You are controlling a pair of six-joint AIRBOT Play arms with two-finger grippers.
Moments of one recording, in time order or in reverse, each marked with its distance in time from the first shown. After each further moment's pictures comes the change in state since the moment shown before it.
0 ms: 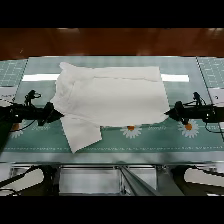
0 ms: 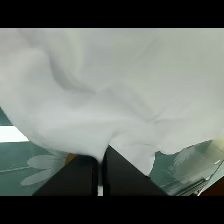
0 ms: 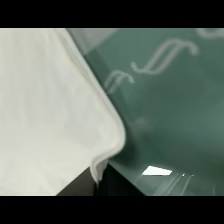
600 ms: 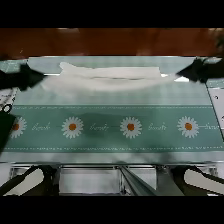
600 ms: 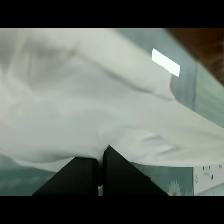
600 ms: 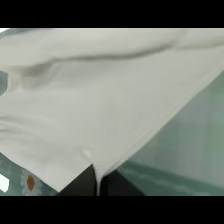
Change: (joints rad) left arm 0.001 0.158 0.455 -0.259 0.040 0.029; right arm 0.115 0.130 0.724 -0.005 0.258 0.097
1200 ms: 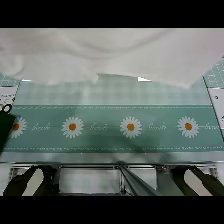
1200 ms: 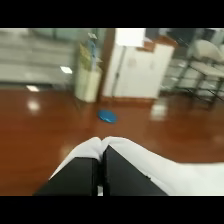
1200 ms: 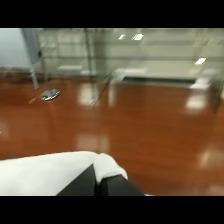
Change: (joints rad) left arm 0.000 0.355 0.674 0.252 0.030 -0.149; right arm 0.016 0.370 0.685 -0.267 -0.029 0.152
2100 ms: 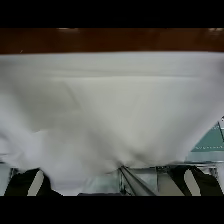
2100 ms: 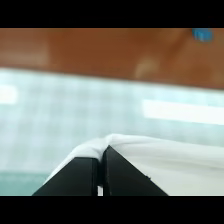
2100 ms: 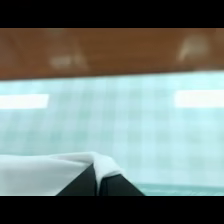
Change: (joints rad) left arm -0.192 0.213 -0.384 0.554 -0.252 -0.224; right arm 0.001 0.324 -0.703 -0.165 0.067 0.042
